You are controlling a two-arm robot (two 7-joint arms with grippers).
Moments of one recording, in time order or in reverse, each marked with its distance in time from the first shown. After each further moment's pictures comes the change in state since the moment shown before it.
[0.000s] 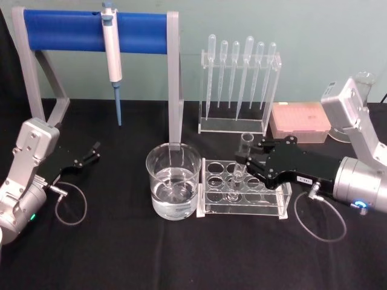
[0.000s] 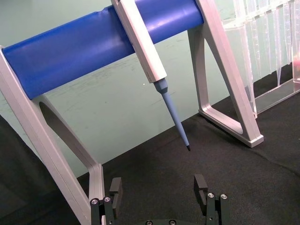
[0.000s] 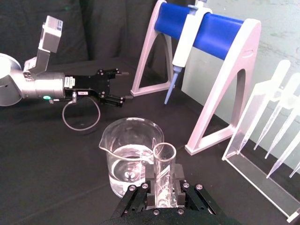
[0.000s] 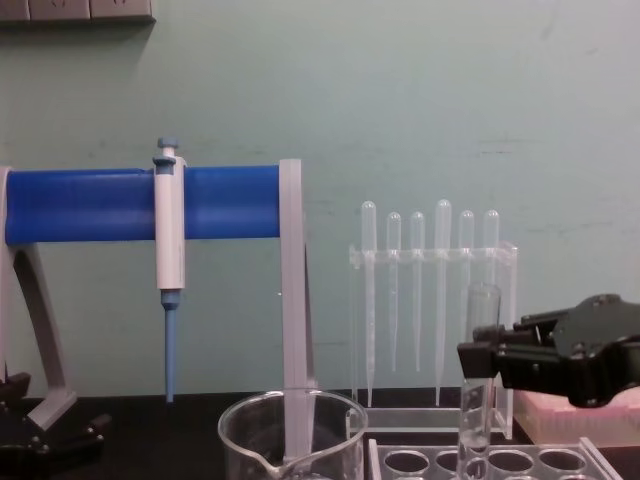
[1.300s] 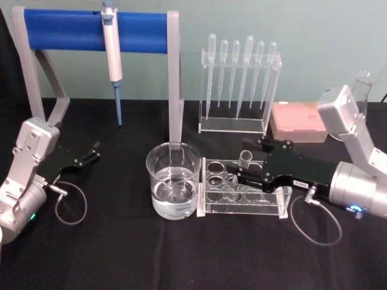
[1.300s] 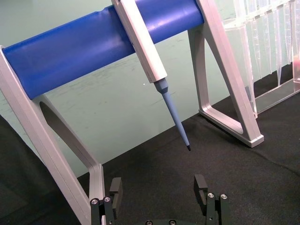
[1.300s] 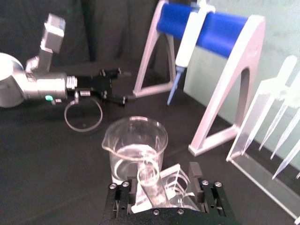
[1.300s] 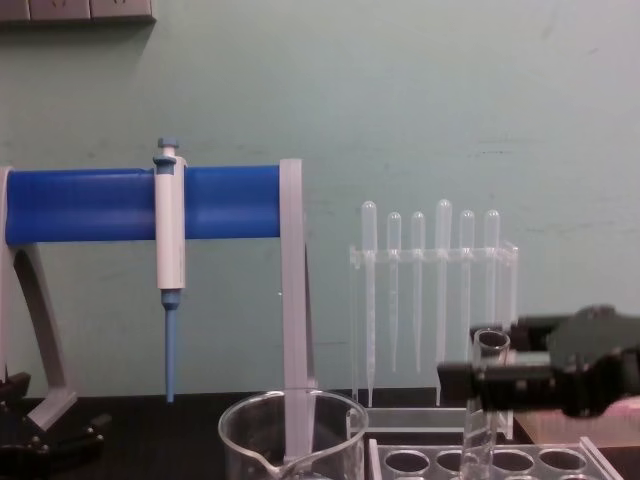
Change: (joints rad) left arm 0.000 0.000 0.000 0.000 0.000 0.000 0.000; right arm -0.018 -0.024 0.008 0.013 -0.018 -0.015 0.010
